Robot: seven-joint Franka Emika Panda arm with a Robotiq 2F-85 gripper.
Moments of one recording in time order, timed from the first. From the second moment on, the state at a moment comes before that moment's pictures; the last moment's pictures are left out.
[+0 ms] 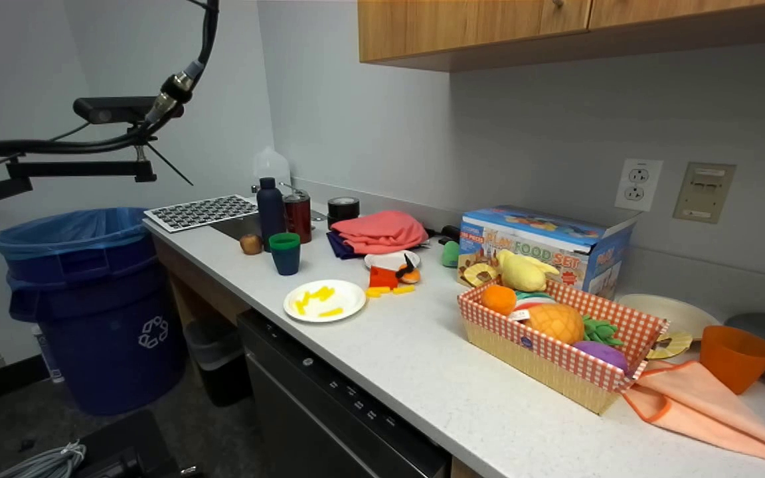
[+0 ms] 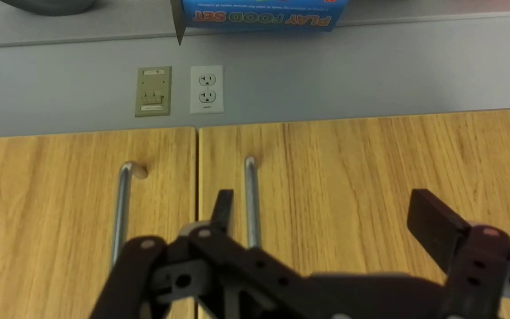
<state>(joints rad) -0.02 -0.12 -0.10 -1.71 0.21 2.47 -0.24</state>
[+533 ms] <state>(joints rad) -0.04 0.02 -0.13 -1.55 0.34 2.47 -0.39</state>
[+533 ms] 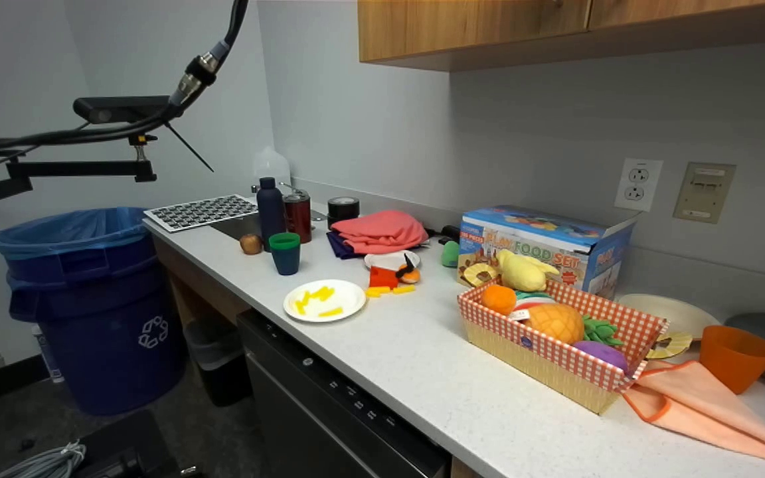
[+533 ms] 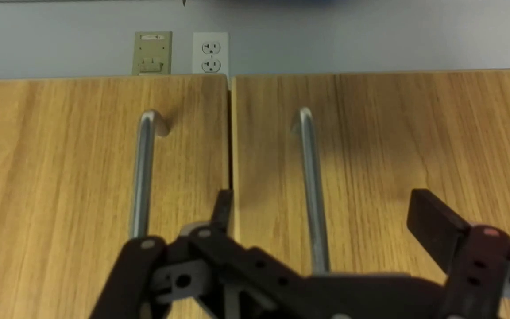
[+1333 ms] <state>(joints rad) -0.07 0.05 -0.10 -1.48 0.46 2.31 -0.43</state>
